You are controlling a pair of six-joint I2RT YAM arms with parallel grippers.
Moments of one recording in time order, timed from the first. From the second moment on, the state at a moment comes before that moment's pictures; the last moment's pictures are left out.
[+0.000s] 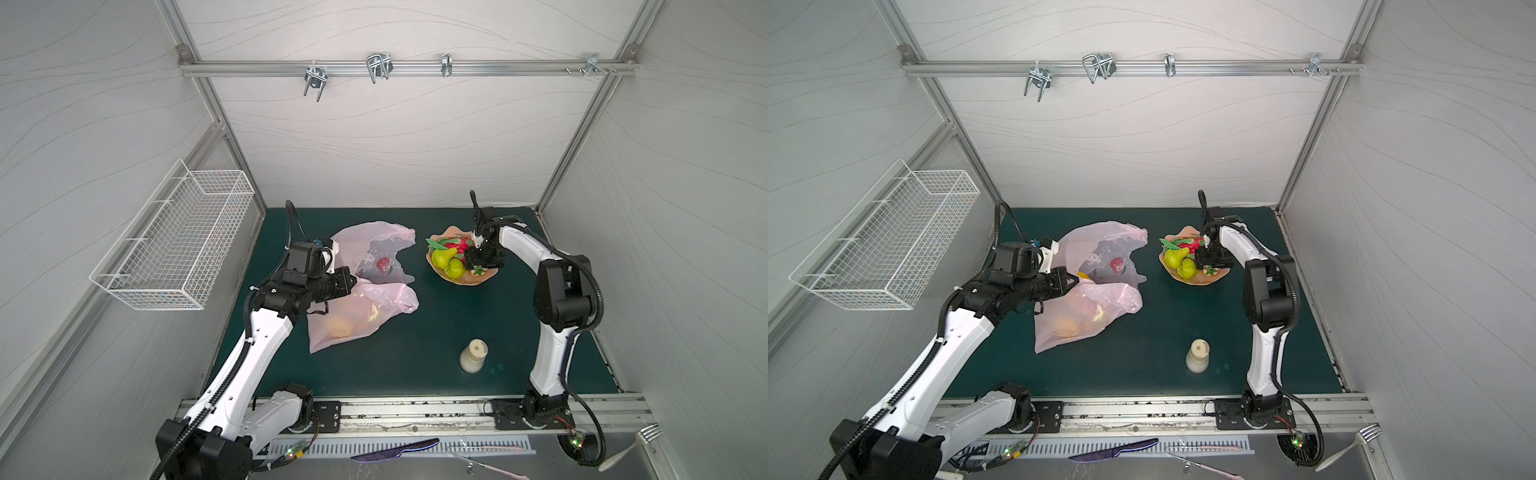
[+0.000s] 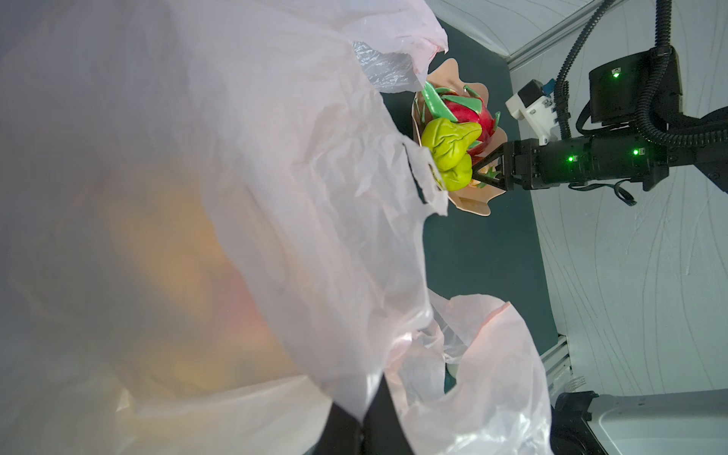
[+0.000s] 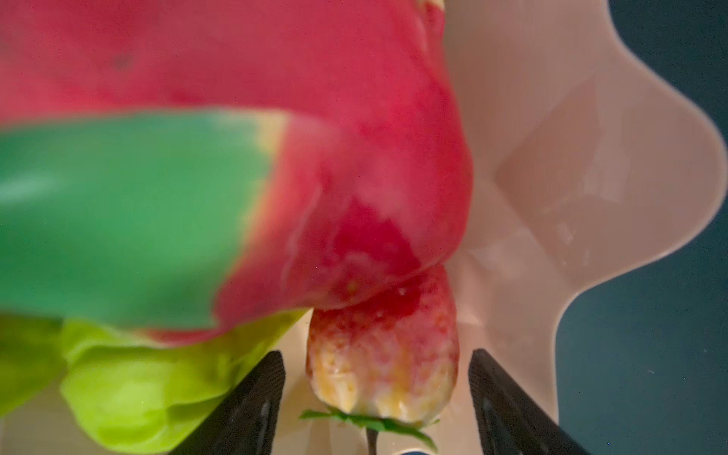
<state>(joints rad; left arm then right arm) -0.23 1.04 1.00 -0.75 0.38 -0.48 0.25 2.00 1.62 -0.97 0.02 0.08</state>
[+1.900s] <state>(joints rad) -0.23 1.04 1.00 -0.71 0.43 -0.50 0.34 1.69 1.59 -0.80 -0.43 0.36</state>
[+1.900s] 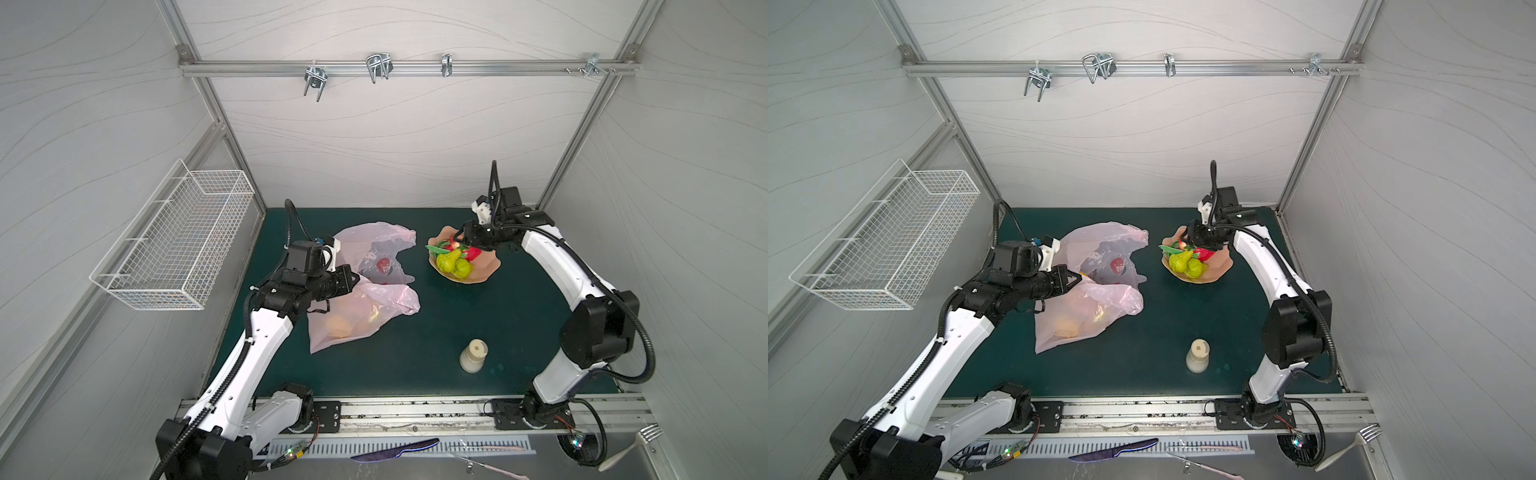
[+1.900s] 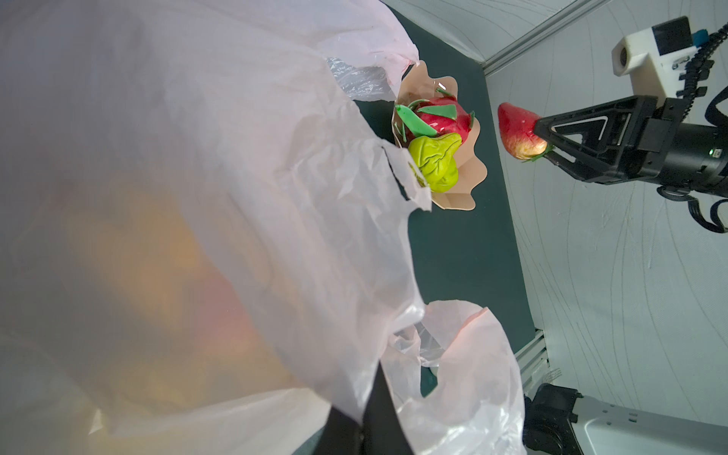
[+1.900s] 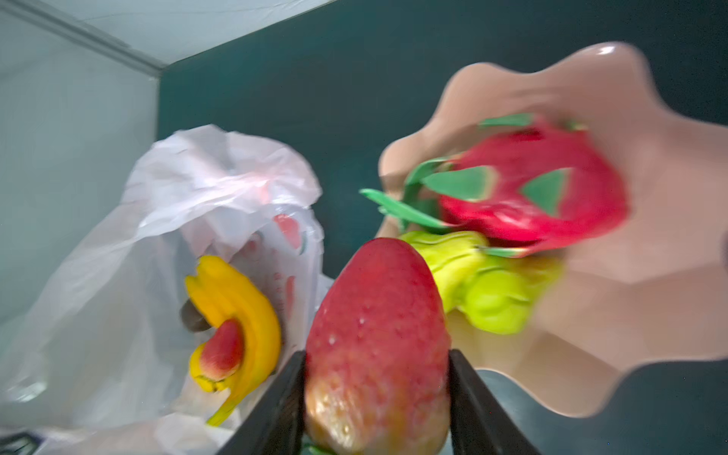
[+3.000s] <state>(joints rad) -0.23 1.05 1.00 -0.69 0.44 -0.53 0.62 1.80 1.26 -0.20 -0.77 0.94</state>
